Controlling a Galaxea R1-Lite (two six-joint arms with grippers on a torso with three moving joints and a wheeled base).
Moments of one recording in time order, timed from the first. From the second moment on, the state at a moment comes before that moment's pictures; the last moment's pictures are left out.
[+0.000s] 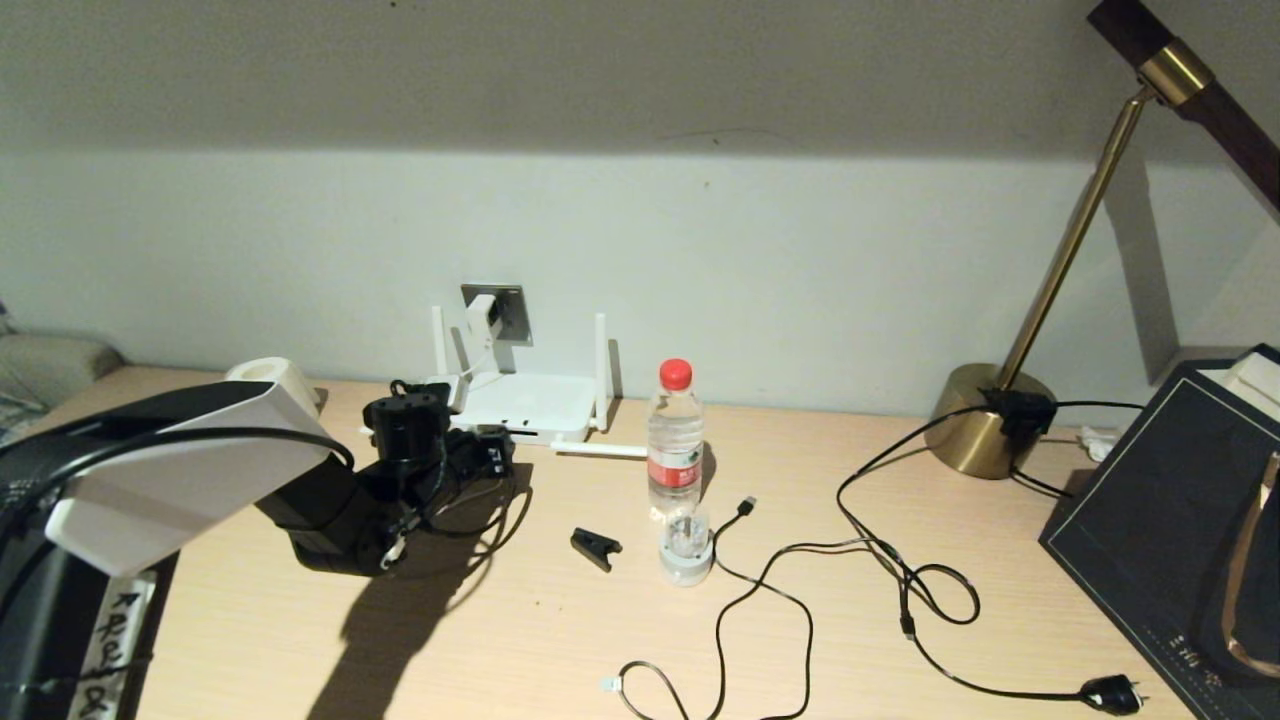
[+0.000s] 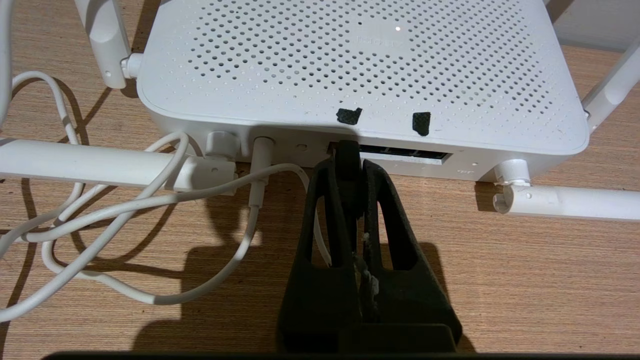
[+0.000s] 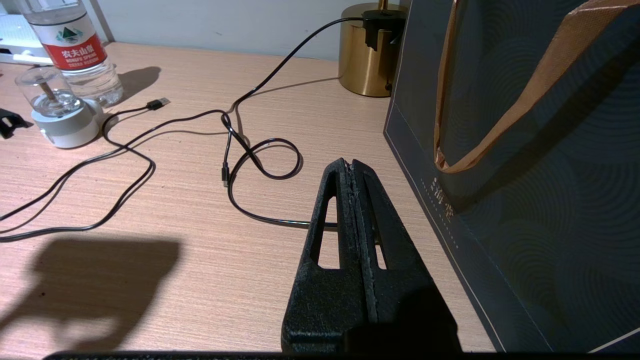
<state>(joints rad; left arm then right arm) -0.18 2.38 -1.09 -1.04 0.01 -0.08 0.00 0.00 0.00 -0.03 0.00 -0.01</state>
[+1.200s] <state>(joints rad) -0.18 2.40 -1.10 -1.03 0.01 -0.08 0.00 0.00 0.00 -0.03 0.00 -0.01</state>
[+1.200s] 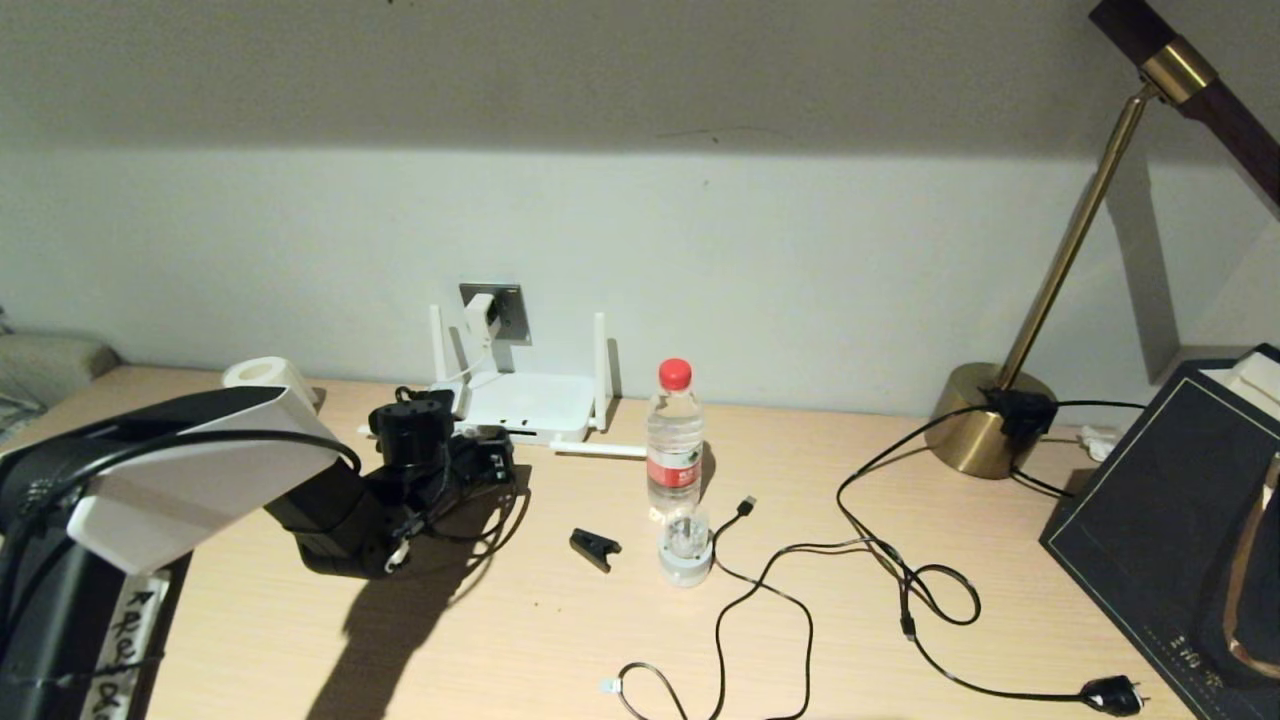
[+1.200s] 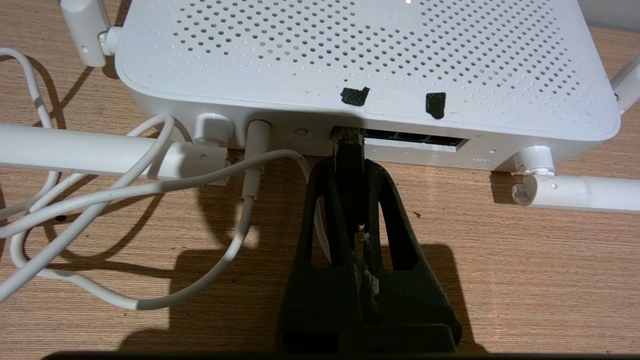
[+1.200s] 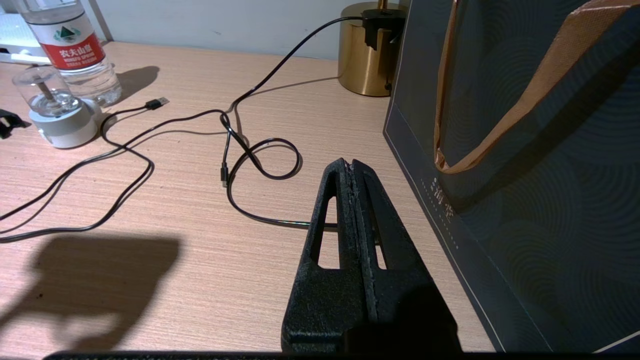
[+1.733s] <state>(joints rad) -0.18 2.41 -1.11 -1.02 0.01 -0.08 0.00 0.00 0.00 -0.03 0.00 -0.01</state>
